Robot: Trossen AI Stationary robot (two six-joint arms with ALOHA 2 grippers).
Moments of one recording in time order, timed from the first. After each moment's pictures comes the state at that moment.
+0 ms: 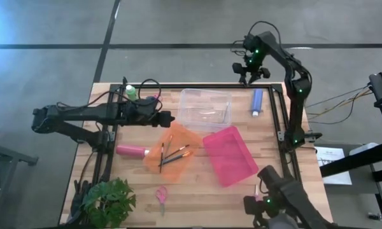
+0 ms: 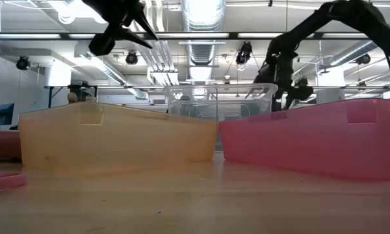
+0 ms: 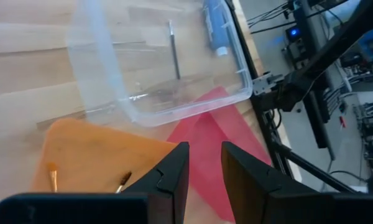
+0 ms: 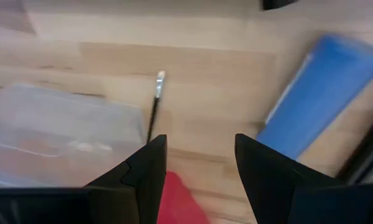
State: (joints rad) left arm 0.08 1.16 0.99 -0.45 -0.19 -1.13; right arm -1.12 2.09 1.95 -1.57 -0.35 0.44
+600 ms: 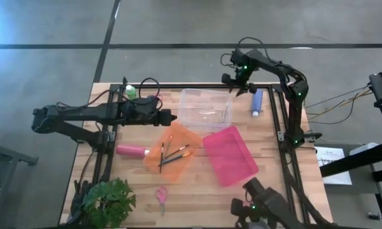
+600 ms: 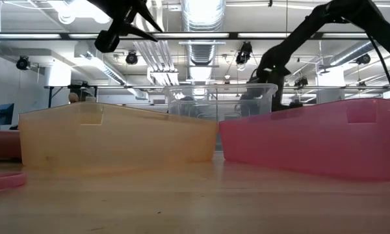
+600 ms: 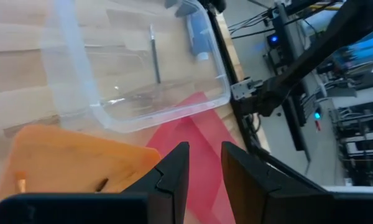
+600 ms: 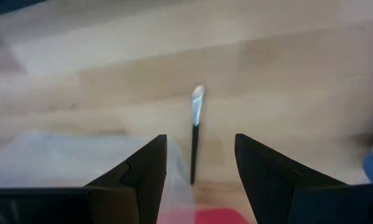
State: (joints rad) left arm 0.08 1.16 0.99 -0.38 -0.17 -1.15; right arm -1.00 2.06 1.62 -1.17 -0.41 0.83
